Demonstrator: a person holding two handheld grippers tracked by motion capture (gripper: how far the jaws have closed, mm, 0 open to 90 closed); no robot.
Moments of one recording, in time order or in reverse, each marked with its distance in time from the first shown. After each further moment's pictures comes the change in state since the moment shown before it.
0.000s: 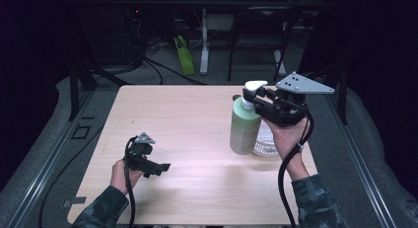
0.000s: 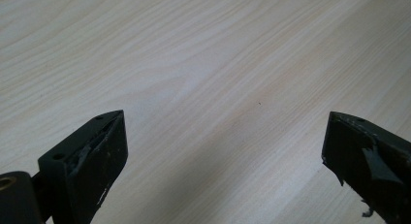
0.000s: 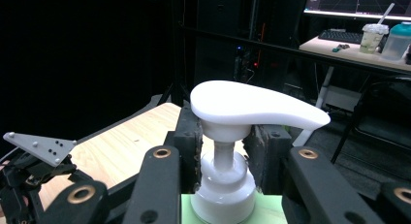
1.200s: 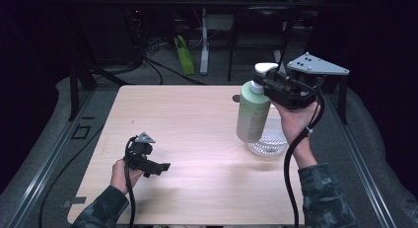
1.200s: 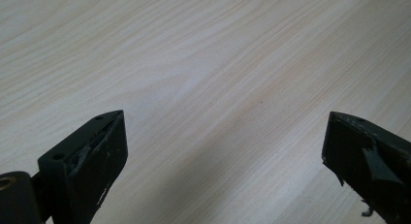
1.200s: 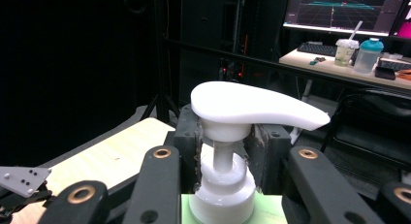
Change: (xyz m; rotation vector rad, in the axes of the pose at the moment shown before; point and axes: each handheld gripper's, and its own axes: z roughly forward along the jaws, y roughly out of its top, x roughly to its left) left arm 0.002 0.000 0.002 0.005 -0.009 -0.008; right arm -0.021 0.029 -0.003 -0.034 -0.058 -0.002
